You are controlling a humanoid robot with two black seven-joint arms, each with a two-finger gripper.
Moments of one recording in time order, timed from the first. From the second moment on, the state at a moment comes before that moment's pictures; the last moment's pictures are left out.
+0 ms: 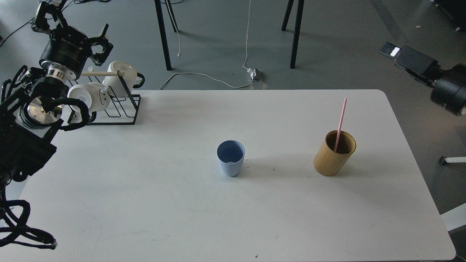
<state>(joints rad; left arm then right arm) -0.88 0.39 -0.83 -0.51 -0.12 -0.49 -0.28 0.66 -1.08 0.55 1.50 -1.18 -0.01 0.27</state>
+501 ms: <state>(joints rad) -0.89 0.37 -0.83 -0.50 -0.13 -0.49 -0.28 0.67 -0.88 0.41 1.30 -1.38 -0.03 0.15</state>
